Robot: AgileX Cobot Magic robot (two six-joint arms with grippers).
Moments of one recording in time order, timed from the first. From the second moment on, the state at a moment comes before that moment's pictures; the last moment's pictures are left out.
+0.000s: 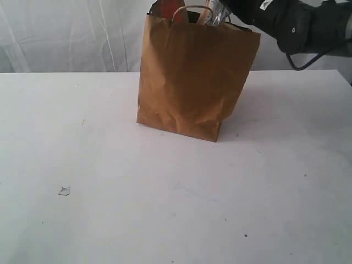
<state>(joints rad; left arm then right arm) 0.05 0.00 0.02 -0.29 0.43 0.26 0.29 1.85 -1.40 0.14 -0.31 0.26</state>
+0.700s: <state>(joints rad) 0.05 0.00 0.02 -0.29 0.43 0.26 0.30 1.91 -1.40 -0.24 -0.40 0.63</state>
